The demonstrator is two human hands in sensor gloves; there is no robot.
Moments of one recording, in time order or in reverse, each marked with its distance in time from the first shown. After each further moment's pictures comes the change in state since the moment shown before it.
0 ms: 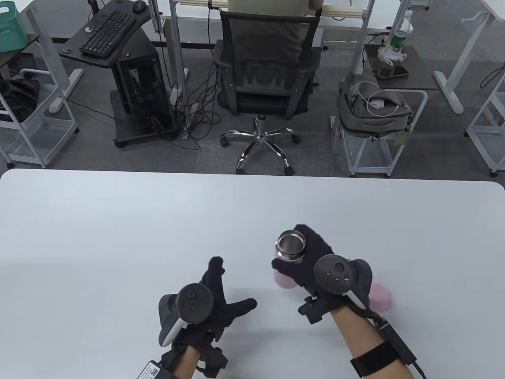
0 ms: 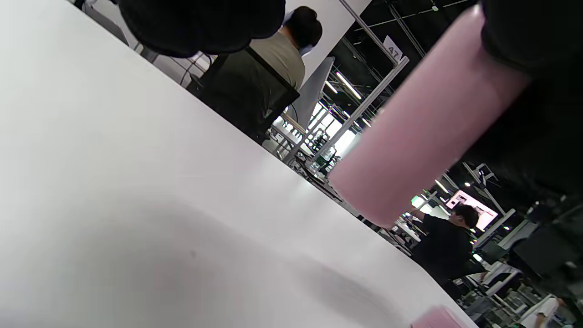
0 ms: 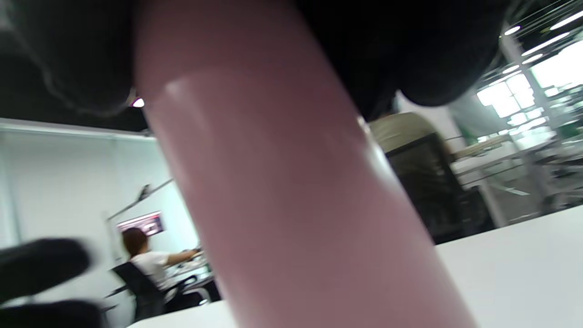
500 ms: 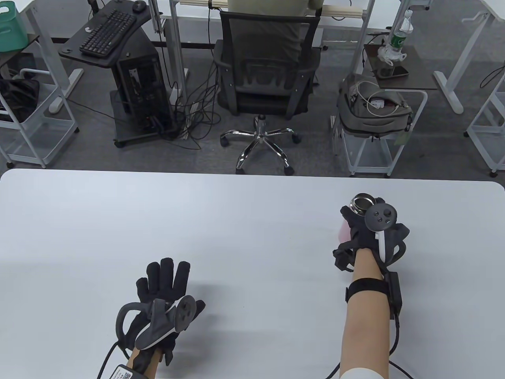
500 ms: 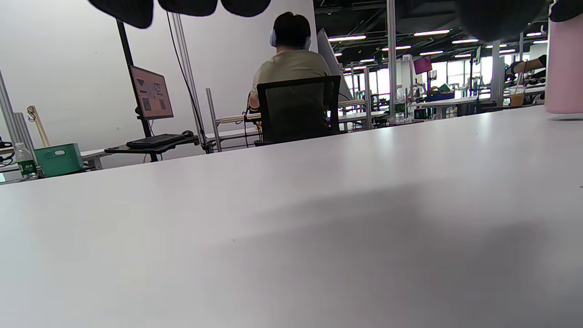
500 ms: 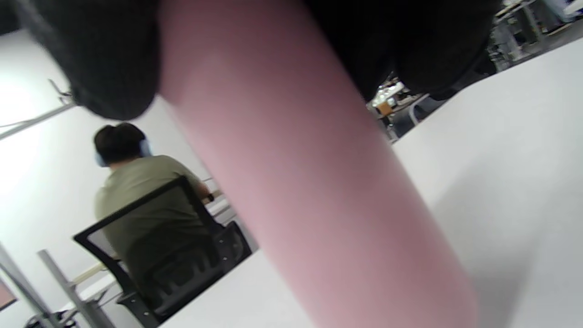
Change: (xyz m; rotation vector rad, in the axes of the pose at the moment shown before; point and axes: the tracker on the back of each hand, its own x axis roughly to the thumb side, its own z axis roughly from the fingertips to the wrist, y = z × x) left_hand -0.061 0.041 0.016 0.100 0.095 -0.832; right_hand -0.198 -0.018 -0.057 -0.259 0.803 0.115
